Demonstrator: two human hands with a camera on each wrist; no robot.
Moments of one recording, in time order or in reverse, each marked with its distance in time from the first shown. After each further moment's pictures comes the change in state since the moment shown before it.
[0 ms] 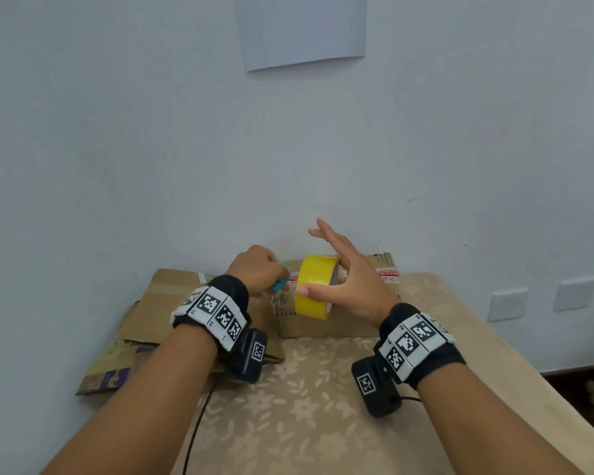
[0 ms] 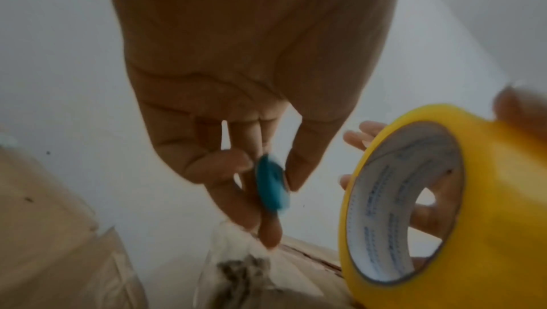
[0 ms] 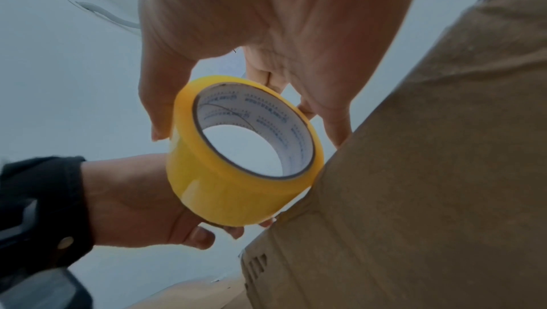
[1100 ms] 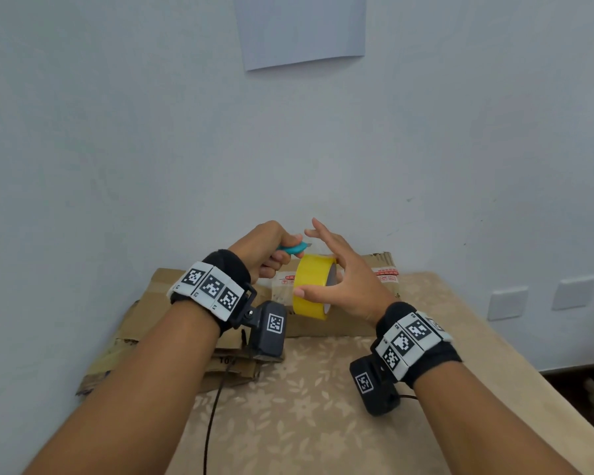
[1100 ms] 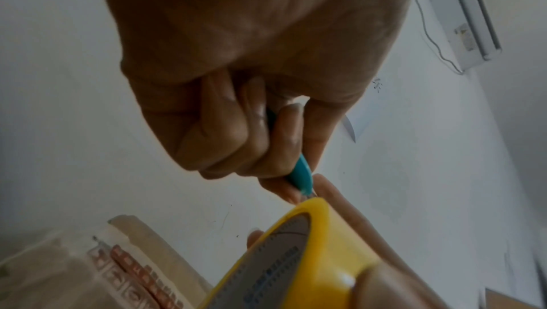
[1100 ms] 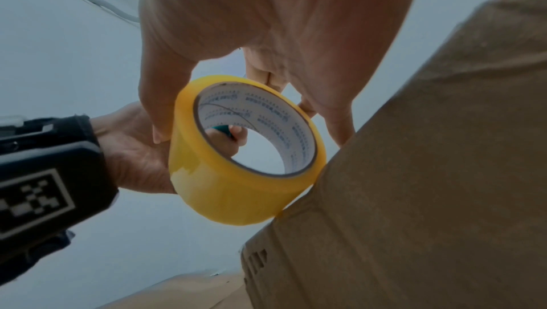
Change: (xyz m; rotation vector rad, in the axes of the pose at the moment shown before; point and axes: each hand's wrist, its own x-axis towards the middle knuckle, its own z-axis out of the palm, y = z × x) left_hand -0.009 0.036 -0.024 -0.530 -0.293 -0.080; right_hand 0.002 -0.001 0.000 -0.072 -0.020 -0.008
